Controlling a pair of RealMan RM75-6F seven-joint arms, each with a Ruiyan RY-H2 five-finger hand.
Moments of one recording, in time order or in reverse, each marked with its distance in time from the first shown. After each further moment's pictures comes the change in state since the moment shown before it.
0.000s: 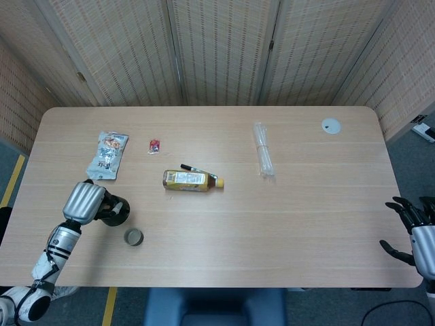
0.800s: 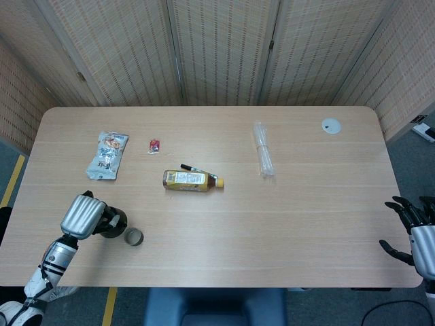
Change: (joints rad) left arm 0.068 0.016 0.056 -0.038 0.114 0.082 0.065; right arm 0.000 0.003 0.002 -0.019 0.000 0.006 -0.027
